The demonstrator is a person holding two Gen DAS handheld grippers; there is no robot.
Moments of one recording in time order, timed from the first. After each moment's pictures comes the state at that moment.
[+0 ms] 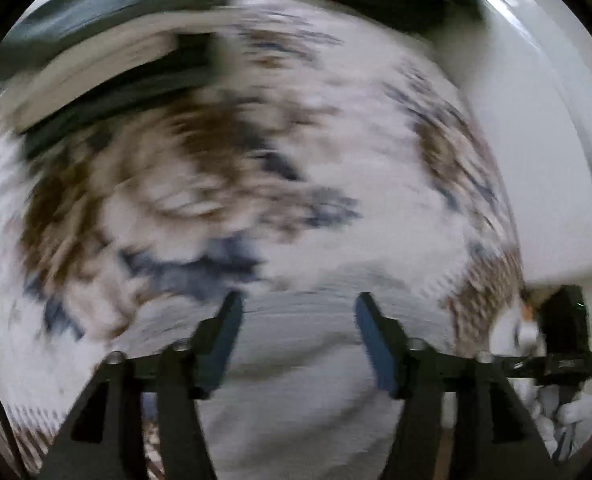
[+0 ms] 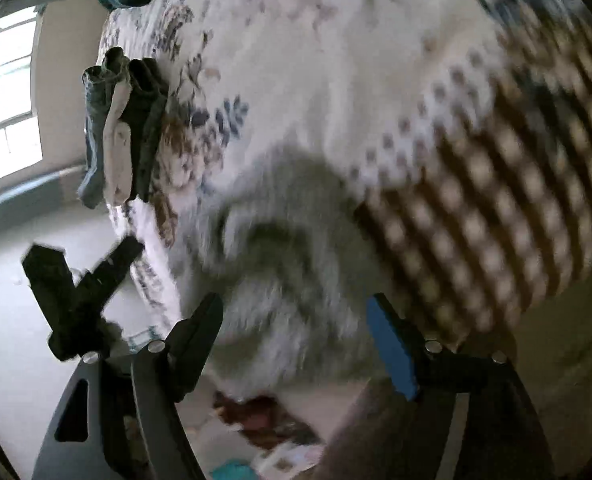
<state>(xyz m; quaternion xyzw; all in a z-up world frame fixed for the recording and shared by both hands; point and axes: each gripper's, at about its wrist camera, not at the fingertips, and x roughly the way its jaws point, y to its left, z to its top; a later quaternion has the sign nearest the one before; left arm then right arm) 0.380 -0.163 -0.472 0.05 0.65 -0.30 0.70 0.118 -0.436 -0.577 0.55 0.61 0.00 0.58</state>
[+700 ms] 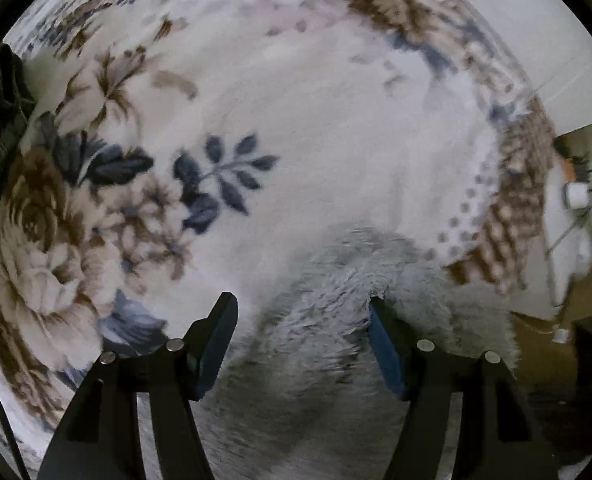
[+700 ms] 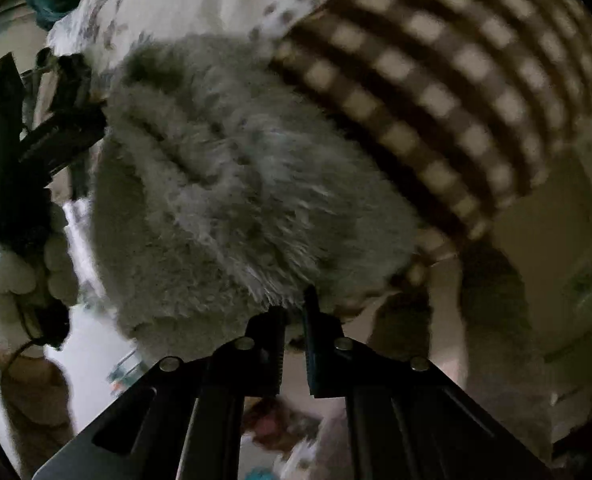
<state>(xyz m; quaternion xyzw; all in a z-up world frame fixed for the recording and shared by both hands) 0.376 -0.273 -0.572 0.26 0.67 -0.38 0.59 0.062 -0.337 -0.630 0.57 0.63 -0.06 0.53</state>
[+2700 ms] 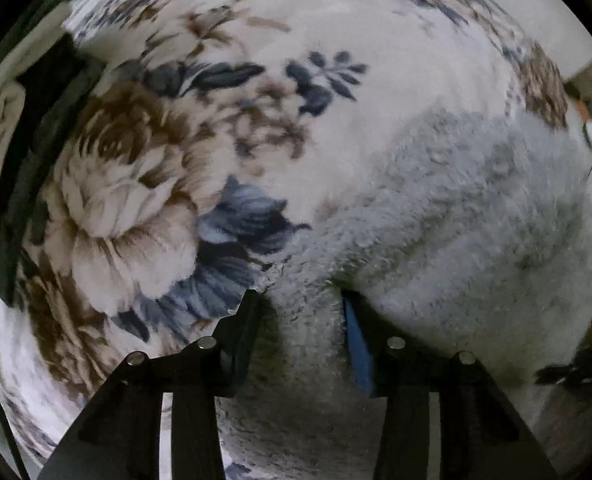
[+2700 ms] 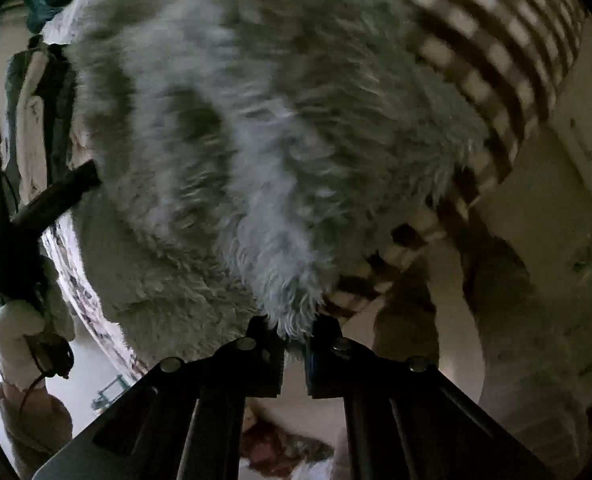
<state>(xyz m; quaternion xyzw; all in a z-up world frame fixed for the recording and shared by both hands) 0.367 -0.185 -0.580 0.33 0.62 -0.37 0.61 0.065 -0.224 -0.618 0.55 0.63 -0.14 0.53</state>
